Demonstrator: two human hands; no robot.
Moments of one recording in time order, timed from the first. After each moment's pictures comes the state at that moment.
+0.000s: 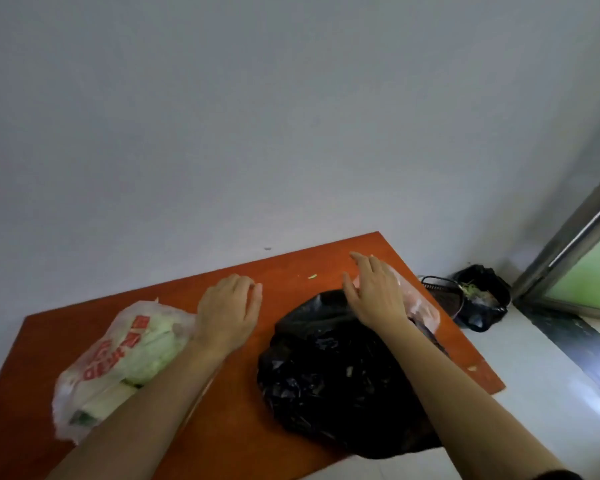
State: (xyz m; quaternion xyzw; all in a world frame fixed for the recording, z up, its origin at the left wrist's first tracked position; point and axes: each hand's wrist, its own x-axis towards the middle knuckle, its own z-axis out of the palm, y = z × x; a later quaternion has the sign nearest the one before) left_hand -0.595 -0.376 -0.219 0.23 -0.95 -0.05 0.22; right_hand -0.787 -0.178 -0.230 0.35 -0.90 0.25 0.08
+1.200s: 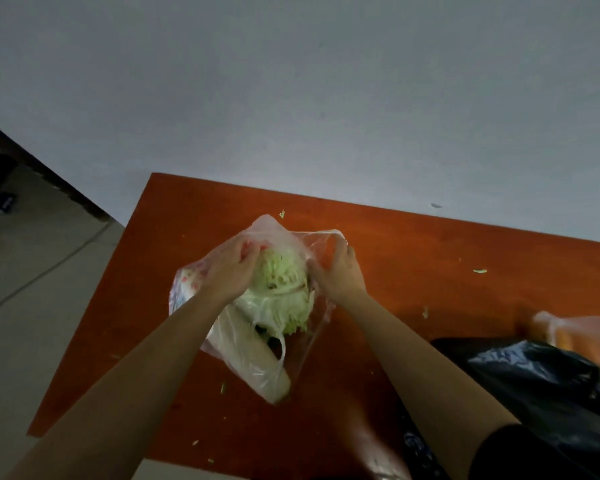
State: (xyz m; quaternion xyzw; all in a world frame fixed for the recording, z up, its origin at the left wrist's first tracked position) left_hand -0.453 -0.628 -0.360 0.51 -0.74 -0.43 0.11; right_hand -0.645 -0.530 -0.359 0.39 -0.83 0.21 -0.33
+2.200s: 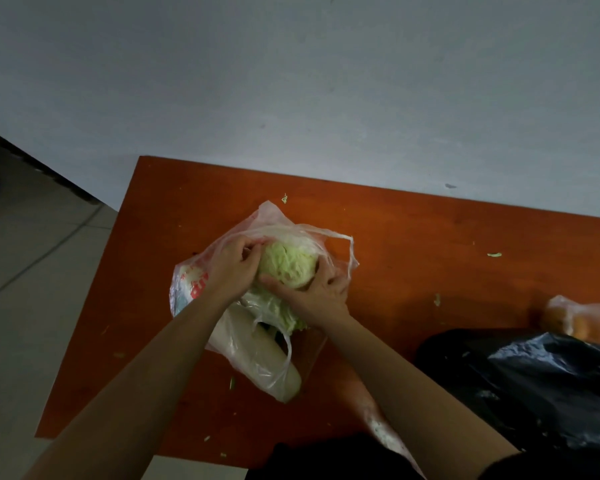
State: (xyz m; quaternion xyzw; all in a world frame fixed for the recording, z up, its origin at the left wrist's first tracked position) left_hand -0.450 -0.639 -0.381 0.53 -0.72 -0.42 0.10; right_hand -0.576 -0.524 -0.358 0.23 -0.82 0.16 -0.51
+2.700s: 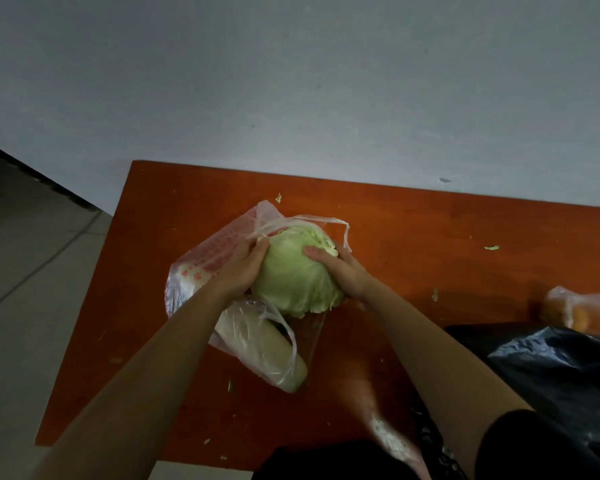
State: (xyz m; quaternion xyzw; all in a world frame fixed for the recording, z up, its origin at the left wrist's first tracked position) left_hand -0.467 -0.636 -0.374 0.55 -0.59 -0.60 -0.01; right_hand -0.655 -0.529 -0.380 0.17 -0.71 0.32 -0.61
